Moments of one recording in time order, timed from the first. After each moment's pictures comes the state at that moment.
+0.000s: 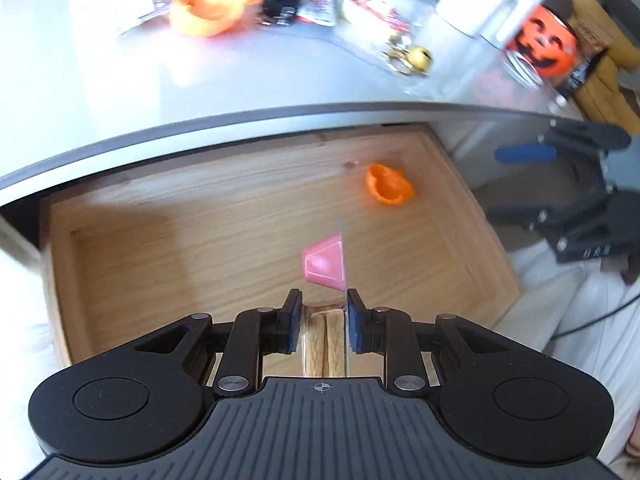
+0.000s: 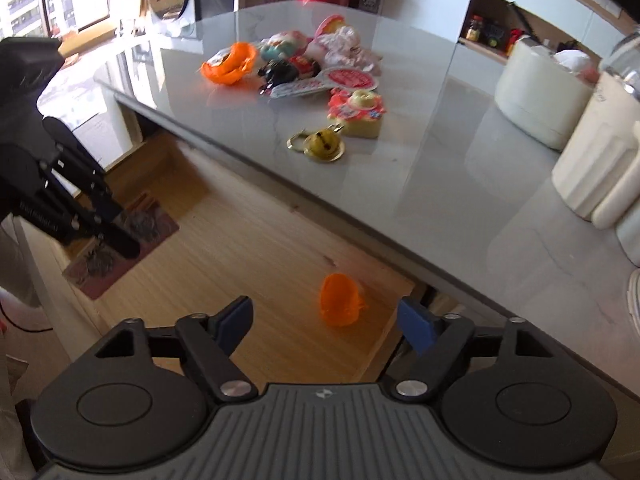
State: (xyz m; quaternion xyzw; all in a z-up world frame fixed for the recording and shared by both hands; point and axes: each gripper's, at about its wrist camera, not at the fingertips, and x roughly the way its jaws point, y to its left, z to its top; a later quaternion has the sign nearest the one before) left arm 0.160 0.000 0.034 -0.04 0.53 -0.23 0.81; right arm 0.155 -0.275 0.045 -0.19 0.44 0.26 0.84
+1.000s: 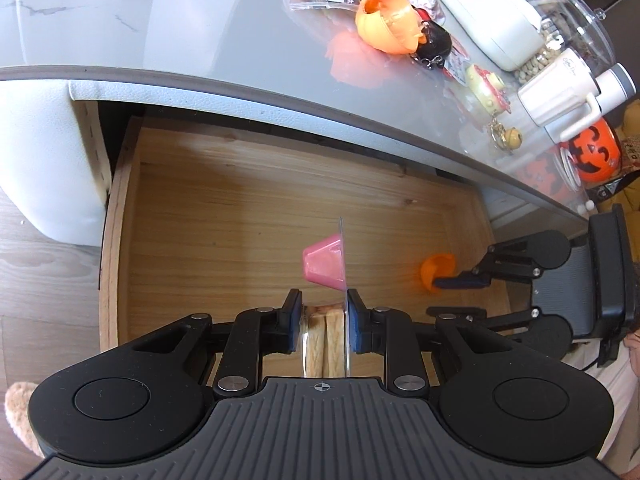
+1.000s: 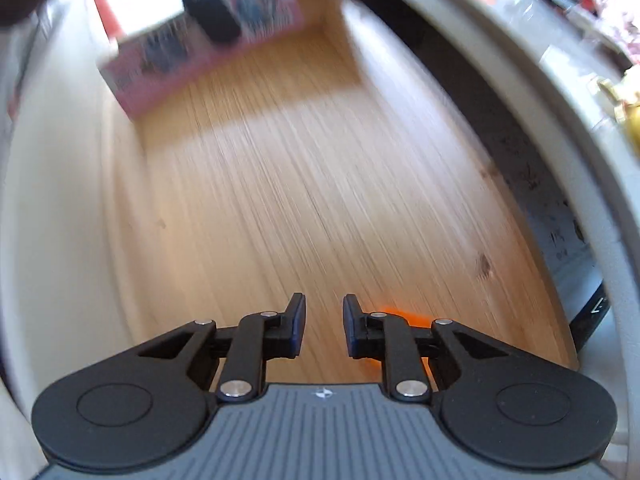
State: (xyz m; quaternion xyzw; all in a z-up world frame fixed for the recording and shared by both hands) left arm 0.156 0.067 0.019 -0.18 0.54 -0.15 0.81; right arm 0.158 -0.196 -0.033 -0.33 0.47 0.43 0.70
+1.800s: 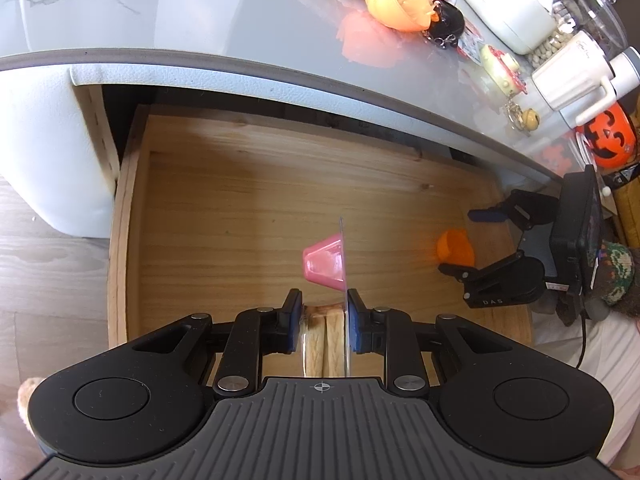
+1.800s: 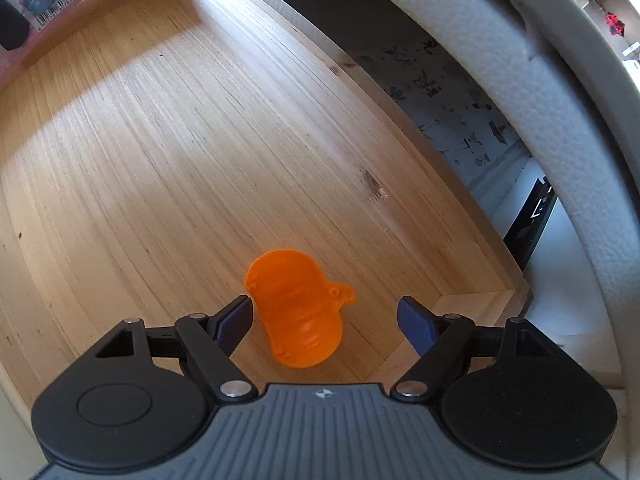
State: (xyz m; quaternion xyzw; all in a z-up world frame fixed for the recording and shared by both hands) left arm 0.155 0.064 0.013 -0.16 0.56 -0.14 0.80; right arm 0.214 -0.214 -0.064 -0.35 0.53 0.25 0.73
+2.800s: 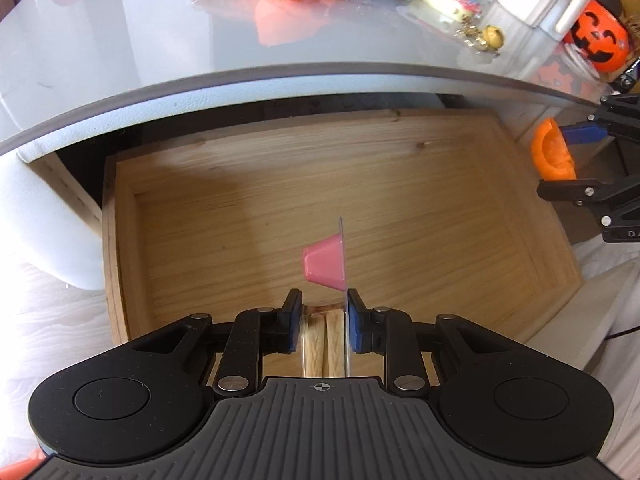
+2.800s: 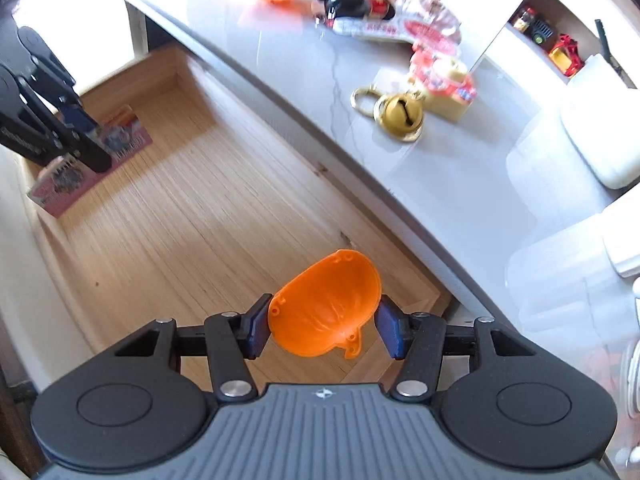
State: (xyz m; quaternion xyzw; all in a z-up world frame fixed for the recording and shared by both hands) left arm 0.138 0.021 0.023 -0.01 0.54 -0.16 0.83; right arm 0.160 -0.230 0.078 -0.29 0.46 0.25 0.80
